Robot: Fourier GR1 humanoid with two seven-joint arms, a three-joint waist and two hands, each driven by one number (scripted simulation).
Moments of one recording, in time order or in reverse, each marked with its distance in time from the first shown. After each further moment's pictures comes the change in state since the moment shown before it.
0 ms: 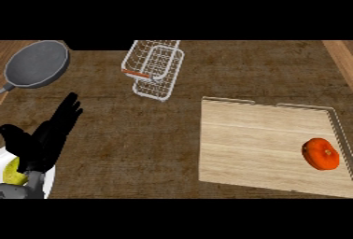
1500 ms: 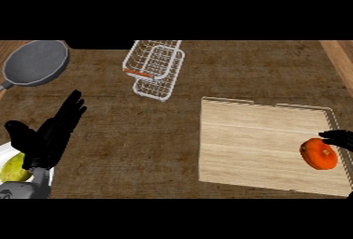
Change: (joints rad) left arm -0.010 -0.099 0.081 -0.005 -0.102 -0.069 0.056; right arm -0.350 0.284 0.174 0.421 0.352 -0.202 -0.021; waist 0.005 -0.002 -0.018
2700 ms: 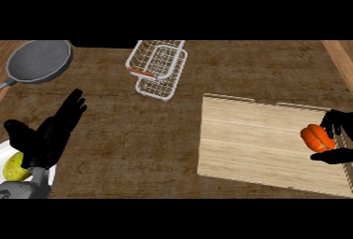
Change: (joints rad) left arm -0.002 -0.014 0.017 -0.024 -0.028 -0.030 0.024; right arm -0.132 0.103 -0.019 -0.022 0.254 -0.238 0.555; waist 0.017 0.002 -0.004
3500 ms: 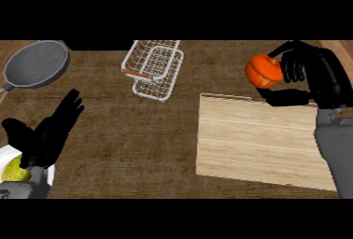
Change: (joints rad) left arm 0.001 -0.020 0.036 0.019 -0.013 -0.007 0.007; right arm -0.276 0.273 0.034 -0.574 -0.095 0.158 0.661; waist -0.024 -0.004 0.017
